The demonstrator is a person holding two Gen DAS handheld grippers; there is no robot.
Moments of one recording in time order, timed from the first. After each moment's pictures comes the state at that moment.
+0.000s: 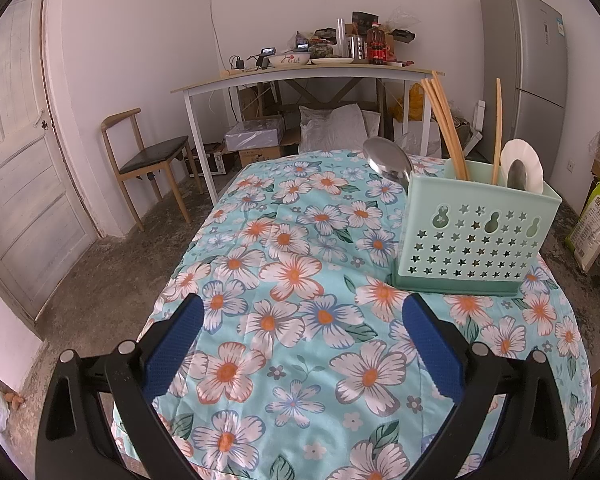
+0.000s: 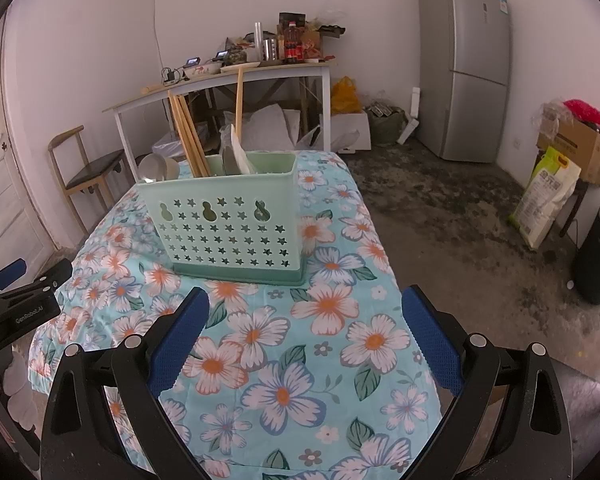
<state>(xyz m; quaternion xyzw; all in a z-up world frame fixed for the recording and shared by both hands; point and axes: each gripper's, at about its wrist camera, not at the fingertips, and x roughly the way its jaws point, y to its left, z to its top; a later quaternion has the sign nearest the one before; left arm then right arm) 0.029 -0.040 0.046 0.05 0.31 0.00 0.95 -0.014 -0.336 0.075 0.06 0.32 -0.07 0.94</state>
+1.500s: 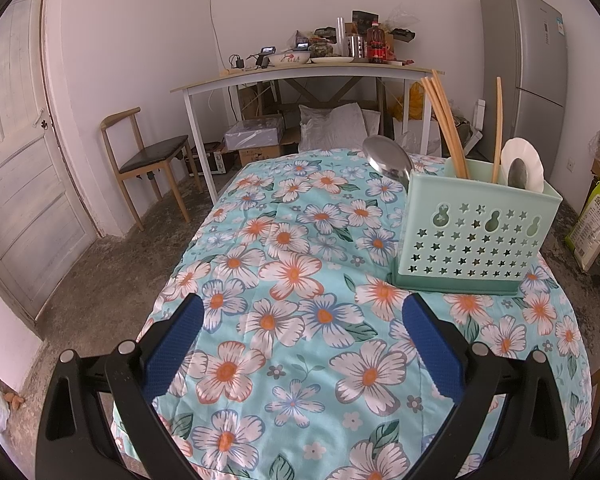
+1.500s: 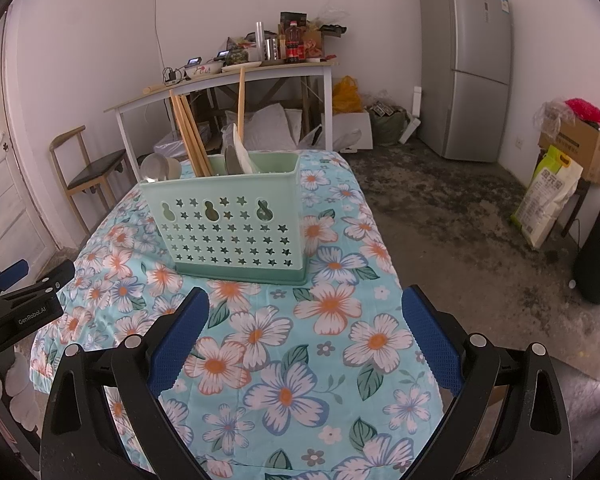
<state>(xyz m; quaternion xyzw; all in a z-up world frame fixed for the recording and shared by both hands) 0.029 -0.041 0.046 0.05 0.31 0.00 0.95 -0.009 -0.334 0.072 0.06 0.32 -0.07 0.94</state>
